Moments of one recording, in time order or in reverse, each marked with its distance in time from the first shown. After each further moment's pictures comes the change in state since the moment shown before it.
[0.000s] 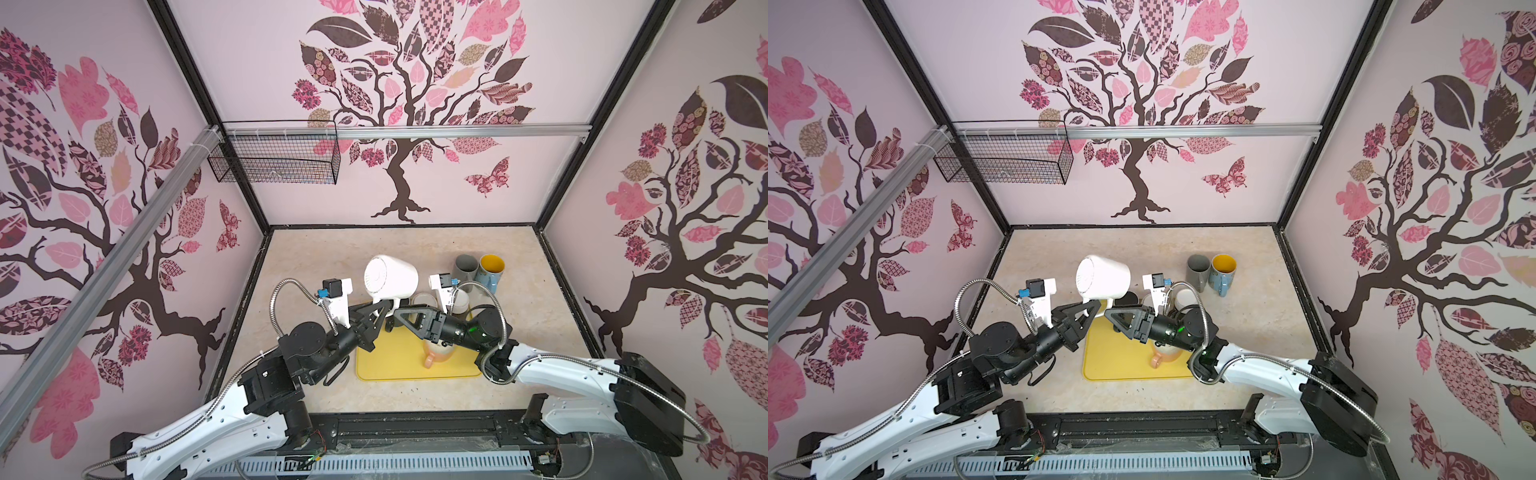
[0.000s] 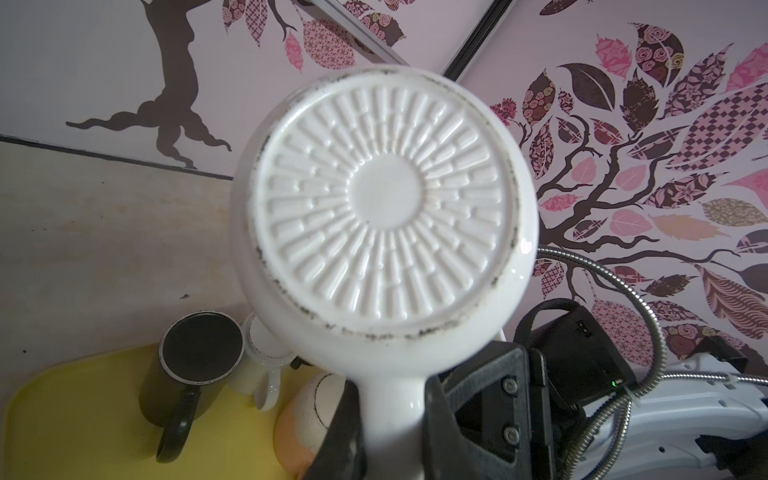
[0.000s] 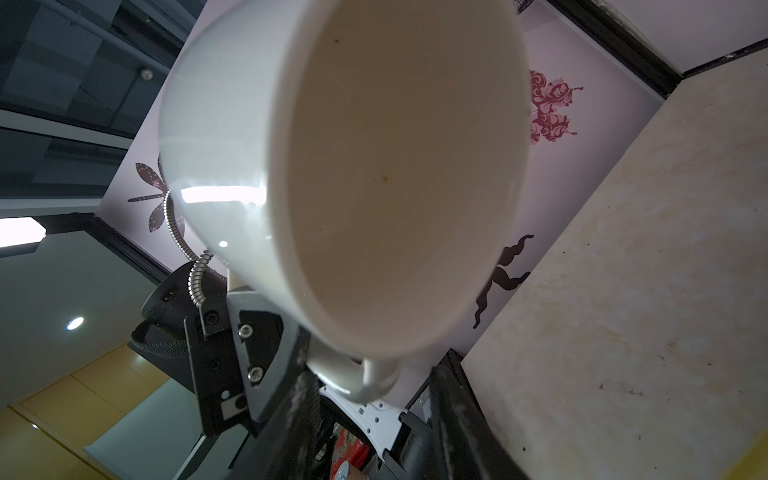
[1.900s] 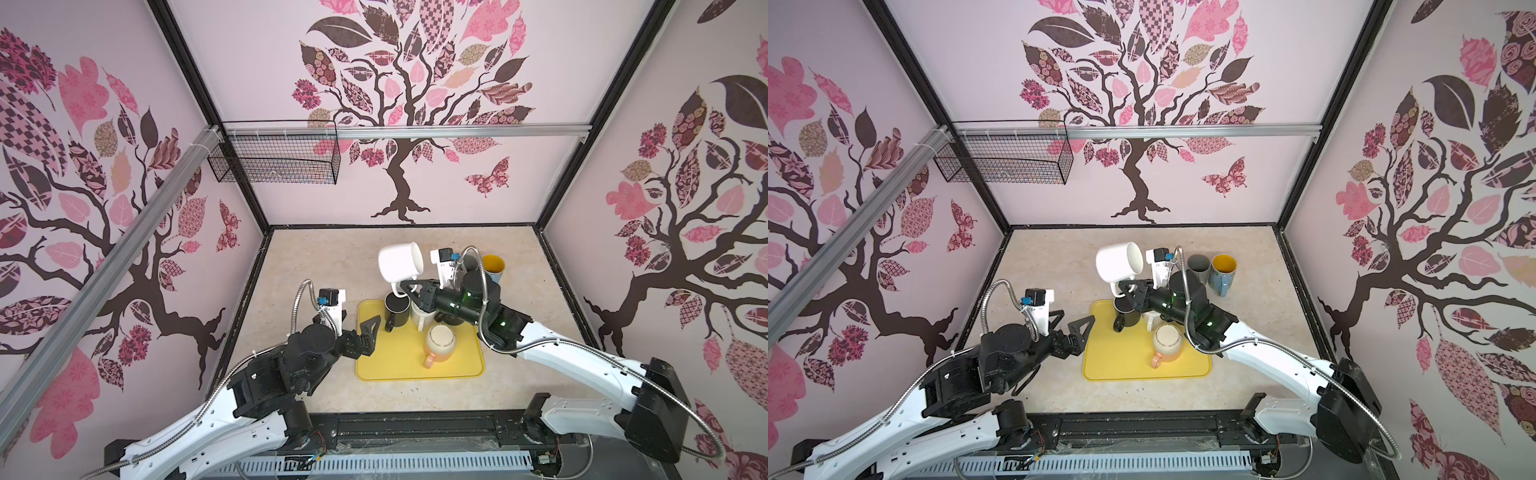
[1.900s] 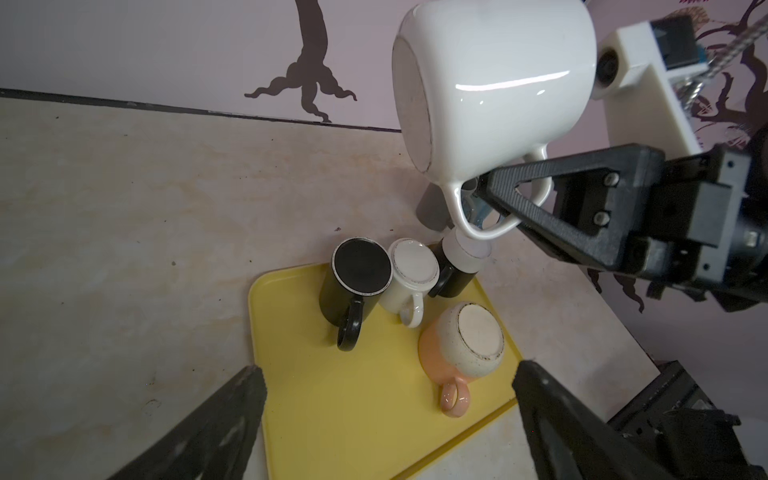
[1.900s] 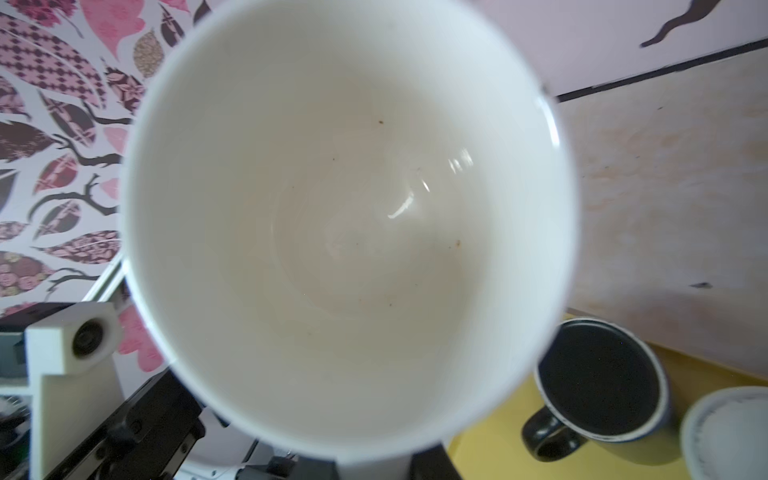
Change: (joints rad) left arm 0.018 -0.016 0.048 -0.453 -0.176 0.085; right arm -0.132 -0.035 0.336 -0.867 0.246 -0.367
